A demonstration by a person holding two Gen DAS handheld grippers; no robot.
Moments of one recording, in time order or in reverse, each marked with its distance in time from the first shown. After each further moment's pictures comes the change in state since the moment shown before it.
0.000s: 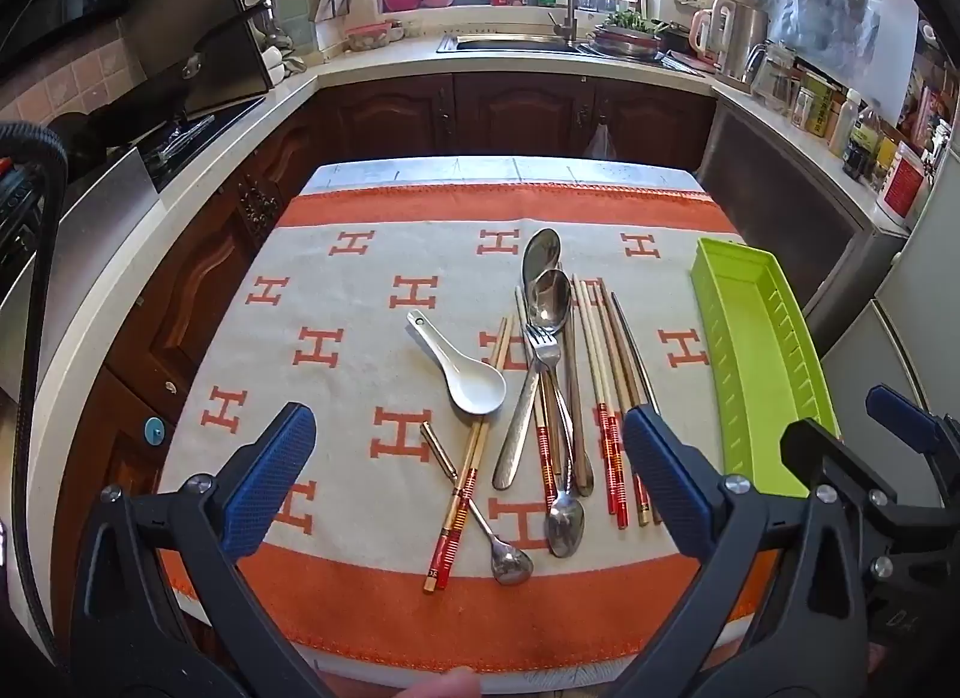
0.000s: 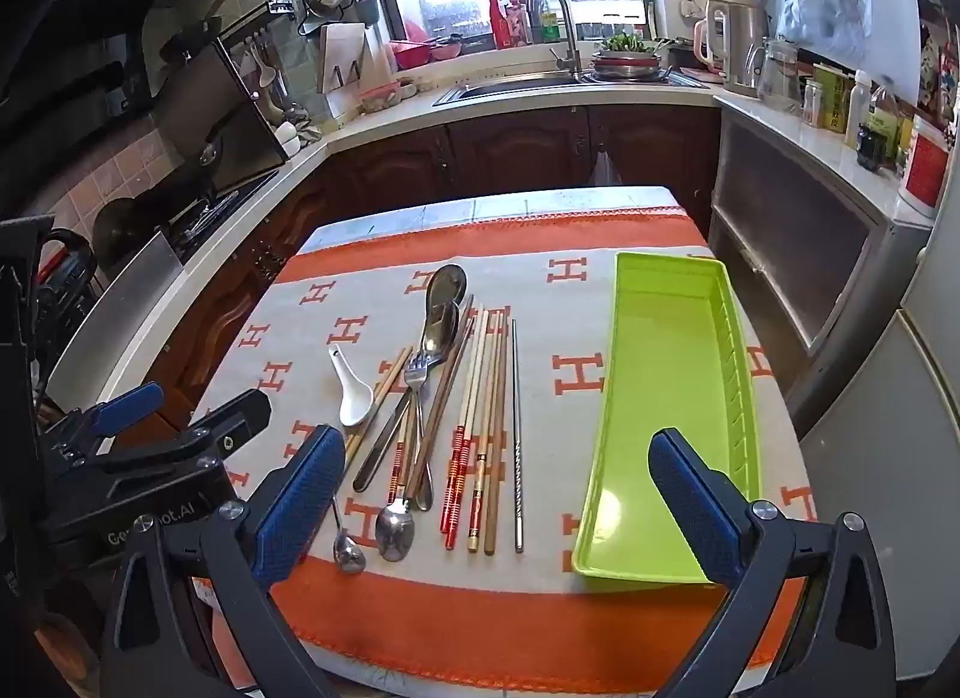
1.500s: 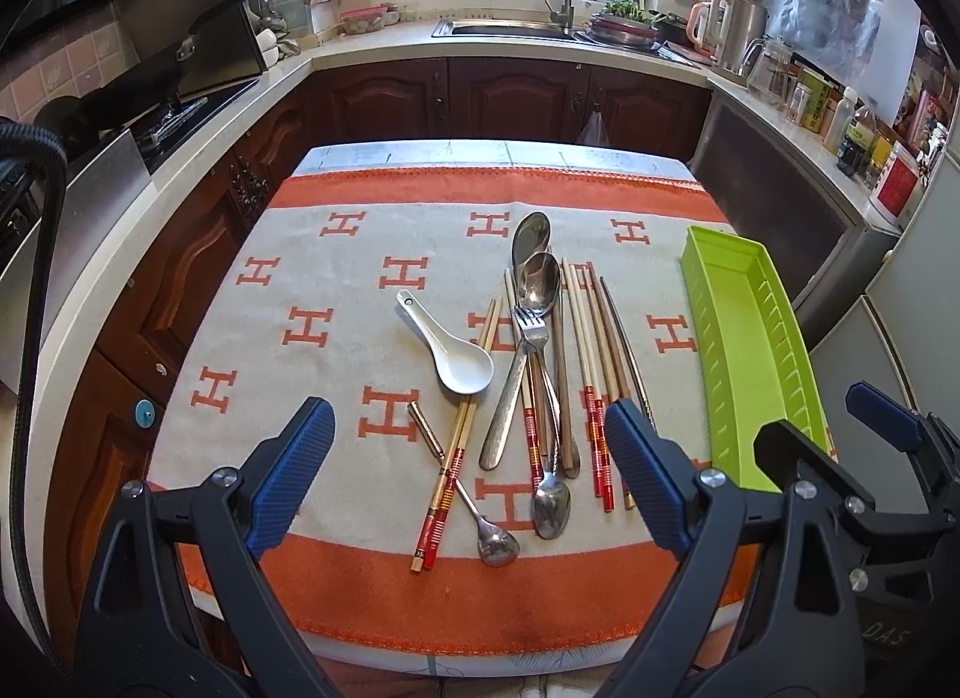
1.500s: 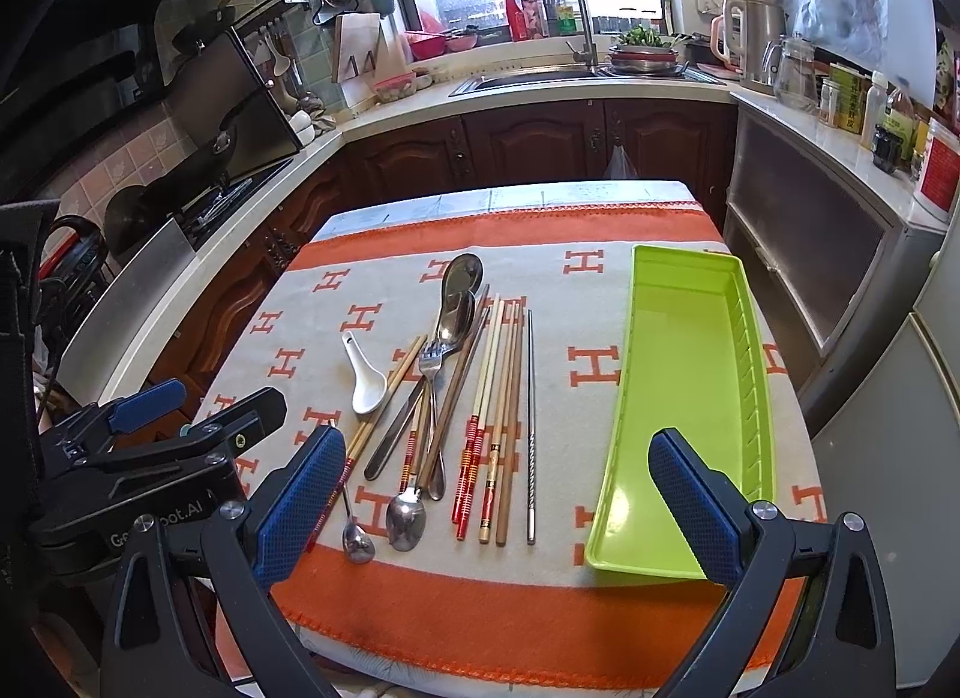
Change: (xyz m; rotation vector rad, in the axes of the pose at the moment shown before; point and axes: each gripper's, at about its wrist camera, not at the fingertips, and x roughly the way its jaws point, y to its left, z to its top) left arm 0.000 -0.004 -0.006 0.002 0.066 -0.018; right arm 0.010 0.003 0.001 -0.029 0.017 0.020
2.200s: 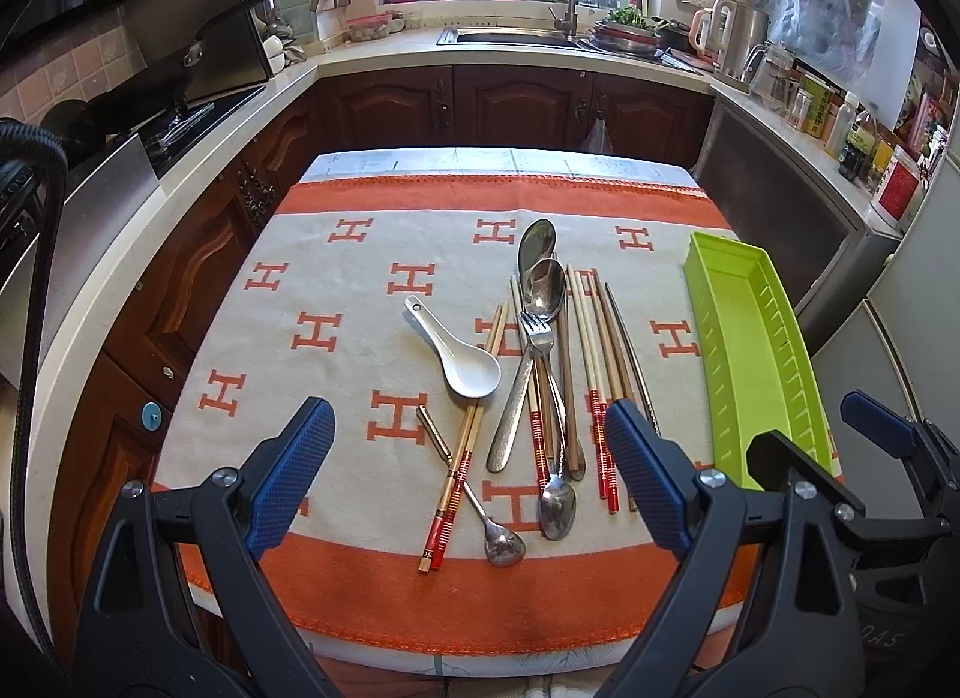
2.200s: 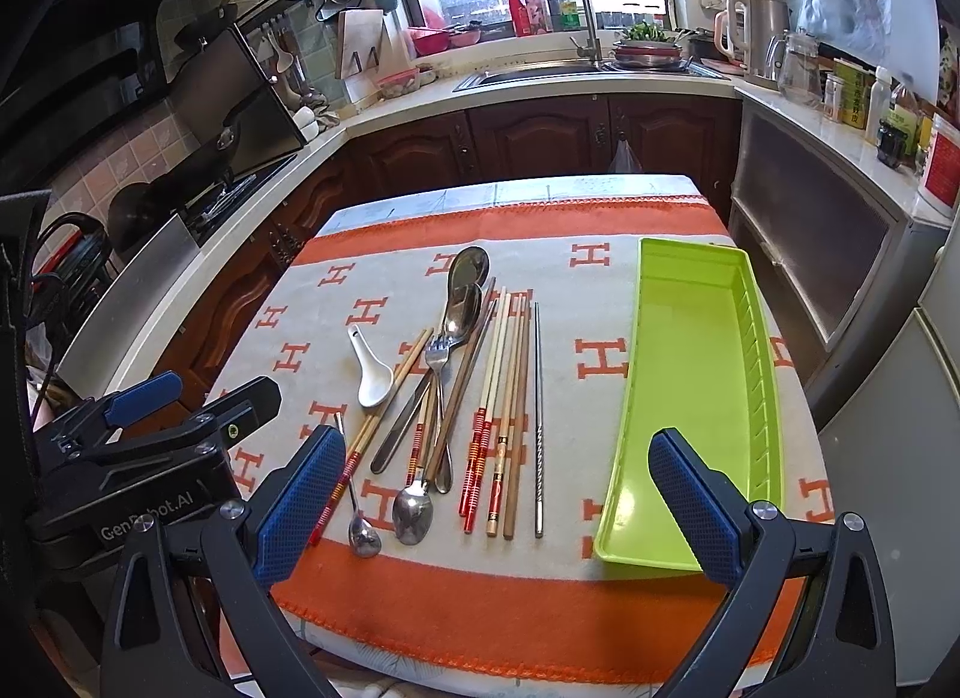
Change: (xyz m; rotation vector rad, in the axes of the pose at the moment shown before) left arm -0.005 0.003 -0.001 -0.003 -0.019 0.011; right arm 0.000 0.004 -0.007 0.001 0.008 0.010
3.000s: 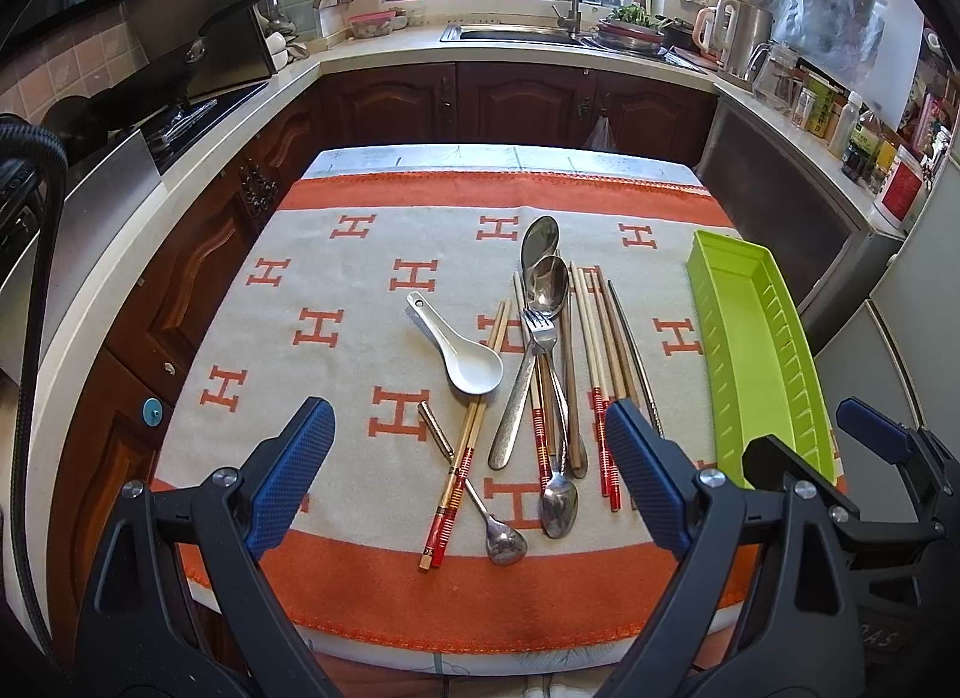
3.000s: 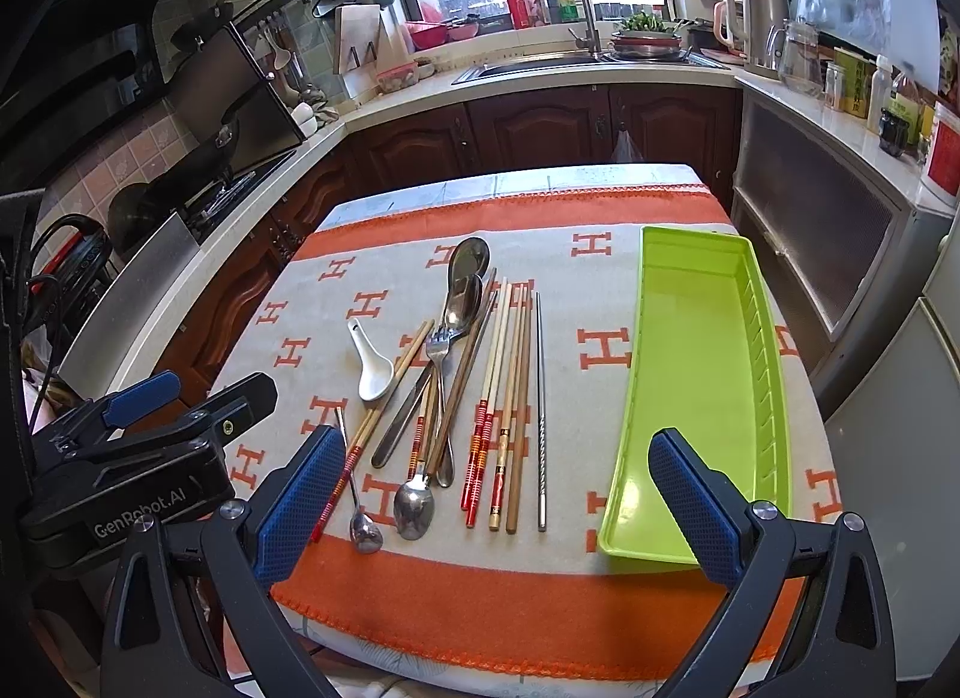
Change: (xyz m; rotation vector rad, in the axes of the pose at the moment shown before) left arm -0.001 0.001 -0.002 -0.001 0.003 0.007; right arm 0.002 0.004 -0.005 0.003 0.008 0.003
